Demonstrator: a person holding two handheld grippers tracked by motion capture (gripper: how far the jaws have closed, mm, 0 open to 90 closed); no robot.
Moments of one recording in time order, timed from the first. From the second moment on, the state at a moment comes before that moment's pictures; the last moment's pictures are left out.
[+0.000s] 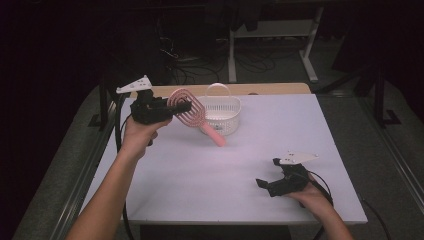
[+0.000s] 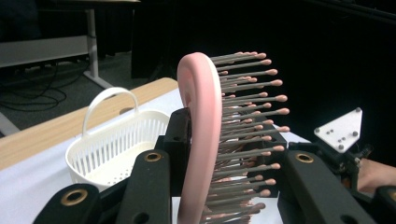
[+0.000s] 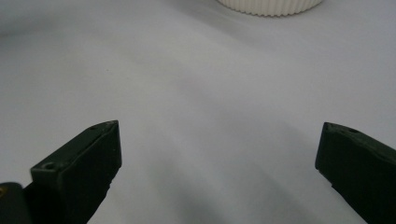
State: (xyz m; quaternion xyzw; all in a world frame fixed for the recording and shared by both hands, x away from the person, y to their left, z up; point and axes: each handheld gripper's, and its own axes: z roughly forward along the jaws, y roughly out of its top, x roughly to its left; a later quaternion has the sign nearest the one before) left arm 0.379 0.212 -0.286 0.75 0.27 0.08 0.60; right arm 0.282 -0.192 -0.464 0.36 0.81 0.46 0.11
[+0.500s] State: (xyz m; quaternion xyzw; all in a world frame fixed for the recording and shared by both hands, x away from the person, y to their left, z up) left arm 0.404 0.204 -0.274 0.73 0.27 0.09 0.62; right arm 0.283 -0.191 -0.464 0.35 0.81 0.46 0.12
